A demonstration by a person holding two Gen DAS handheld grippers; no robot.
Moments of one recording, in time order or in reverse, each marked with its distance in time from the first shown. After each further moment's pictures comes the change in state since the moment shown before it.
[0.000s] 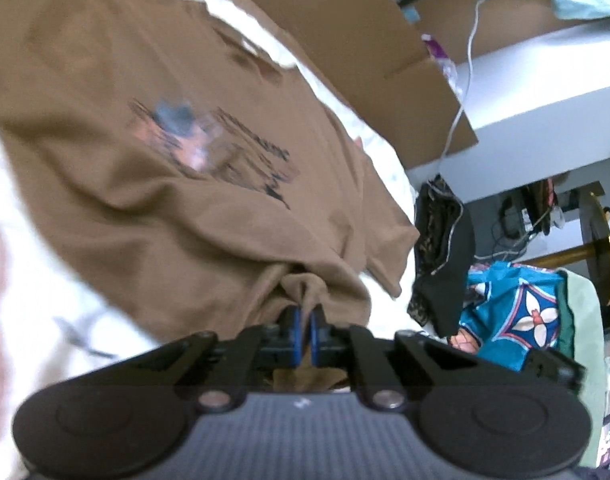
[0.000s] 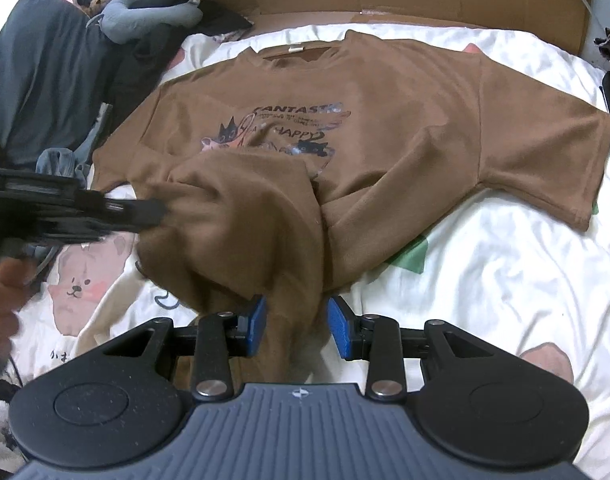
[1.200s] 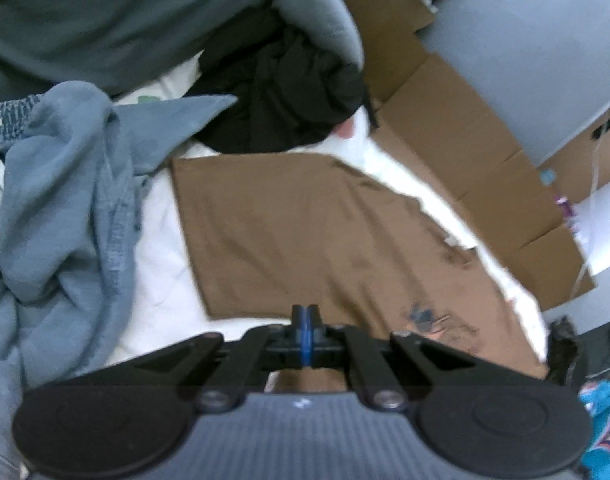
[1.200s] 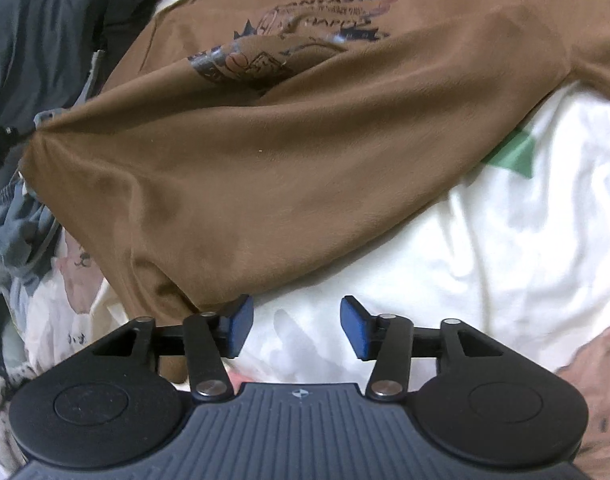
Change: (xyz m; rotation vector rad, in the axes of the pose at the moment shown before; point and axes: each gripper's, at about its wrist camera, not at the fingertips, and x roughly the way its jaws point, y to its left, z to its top) left arm -0.149 0.130 0.082 -0.083 -0.294 0.412; right arm 0.081 0.035 -0.025 0.128 0.220 0.083
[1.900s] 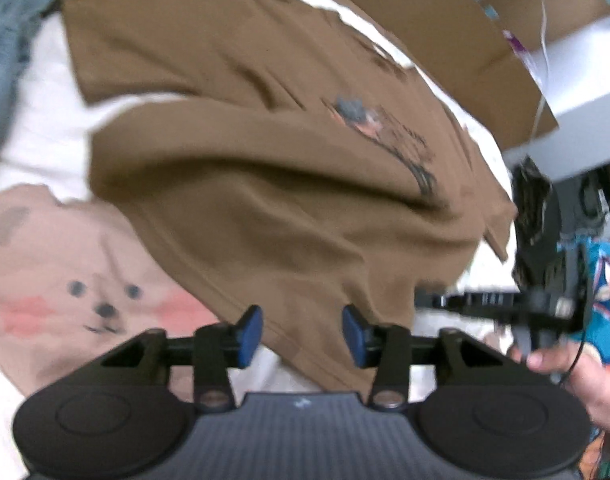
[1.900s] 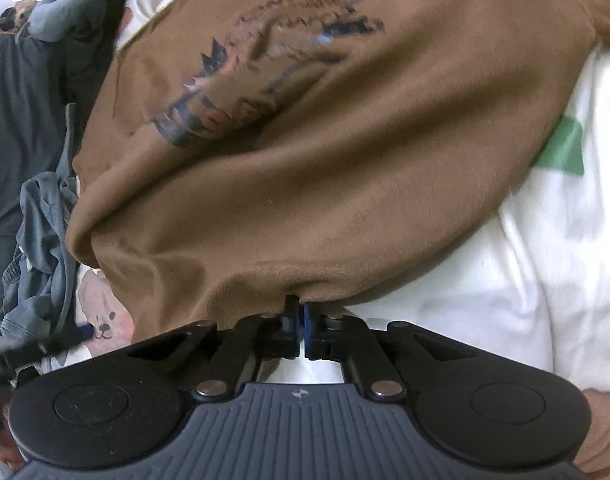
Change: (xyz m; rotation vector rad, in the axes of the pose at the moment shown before) left arm 0.028 -0.058 -0.137 0.173 0.348 -0.163; right arm 0.020 0.006 0.038 0.175 -0.029 0.057
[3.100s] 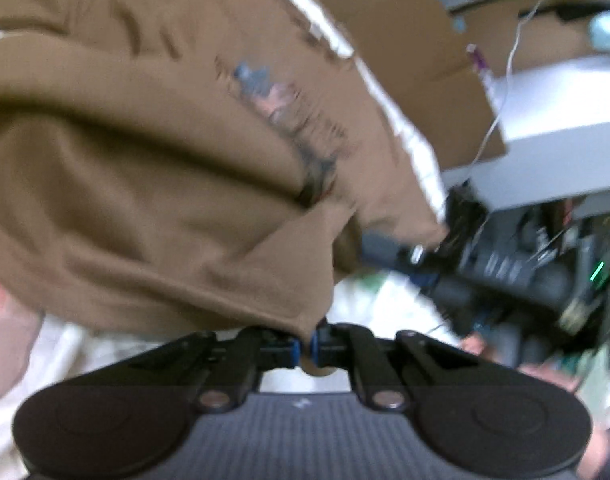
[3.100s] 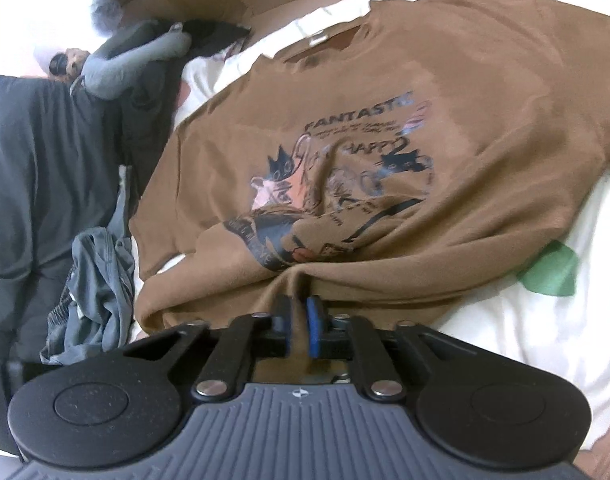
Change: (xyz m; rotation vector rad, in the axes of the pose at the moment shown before) left arm 0.050 -0.049 0.011 -0.172 -0.043 -0.277; right arm -0.058 0.014 0.038 -0.011 -0.178 0.088
